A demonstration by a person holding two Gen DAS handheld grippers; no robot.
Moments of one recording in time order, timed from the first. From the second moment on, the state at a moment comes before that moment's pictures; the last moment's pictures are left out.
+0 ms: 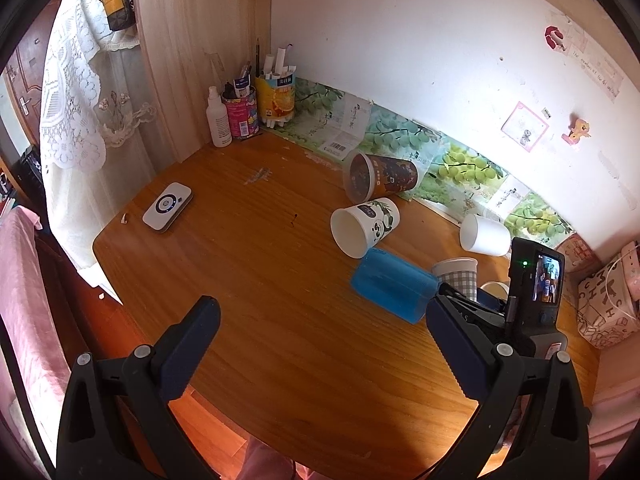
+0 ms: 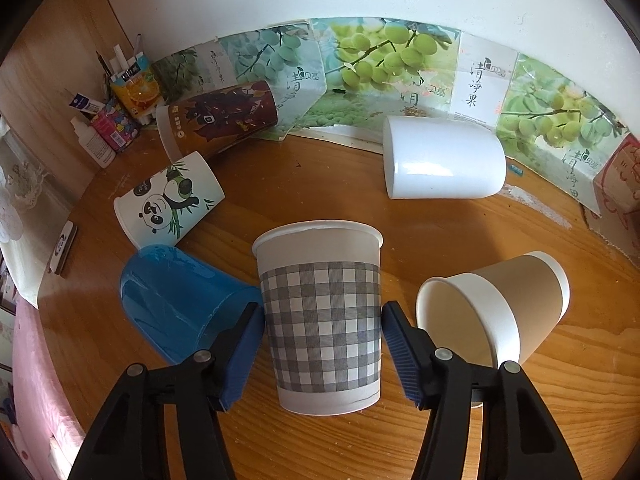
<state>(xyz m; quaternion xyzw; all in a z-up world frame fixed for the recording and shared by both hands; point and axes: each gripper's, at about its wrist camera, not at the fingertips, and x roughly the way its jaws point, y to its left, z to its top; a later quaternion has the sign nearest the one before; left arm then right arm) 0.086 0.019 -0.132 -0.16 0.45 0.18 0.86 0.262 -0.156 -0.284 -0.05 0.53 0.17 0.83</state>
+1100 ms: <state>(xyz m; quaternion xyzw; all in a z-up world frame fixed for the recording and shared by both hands) 0.079 0.090 -0.107 -0.12 0.42 -0.01 0.90 0.150 -0.147 -0.270 0.01 0.53 -0.01 0.85</state>
